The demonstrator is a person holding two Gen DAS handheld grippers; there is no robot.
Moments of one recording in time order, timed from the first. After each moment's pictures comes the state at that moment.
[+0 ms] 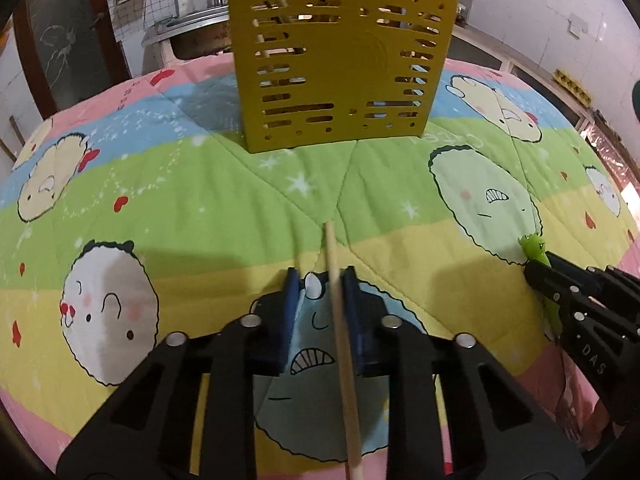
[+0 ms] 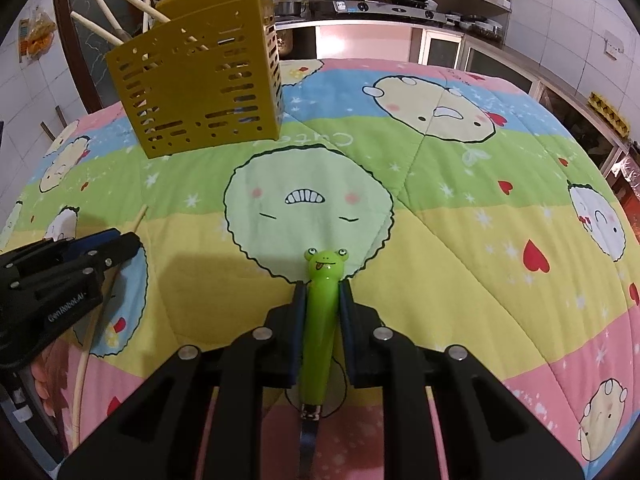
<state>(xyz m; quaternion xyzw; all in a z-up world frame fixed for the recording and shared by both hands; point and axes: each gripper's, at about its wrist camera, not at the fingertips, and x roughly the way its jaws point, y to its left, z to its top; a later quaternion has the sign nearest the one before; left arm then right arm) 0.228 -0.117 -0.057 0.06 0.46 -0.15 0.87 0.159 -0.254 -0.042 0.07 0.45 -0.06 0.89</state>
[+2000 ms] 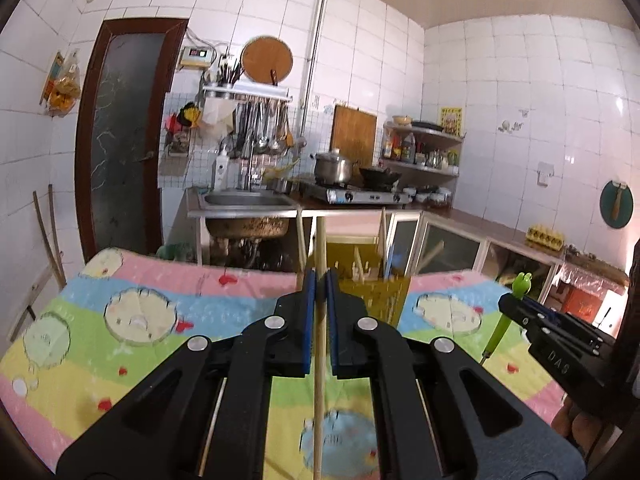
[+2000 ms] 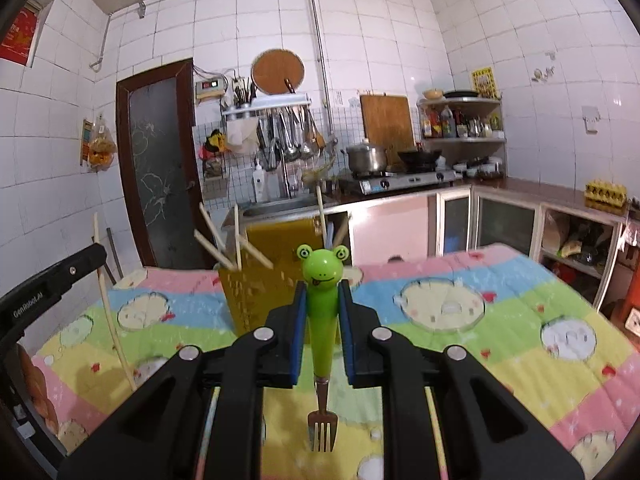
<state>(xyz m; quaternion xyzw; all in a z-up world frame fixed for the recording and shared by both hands) 0.130 -0.033 0.104 -0.04 0.12 -0.15 0.98 0.091 -0.228 0.088 0.08 0.12 -0.03 0.99</state>
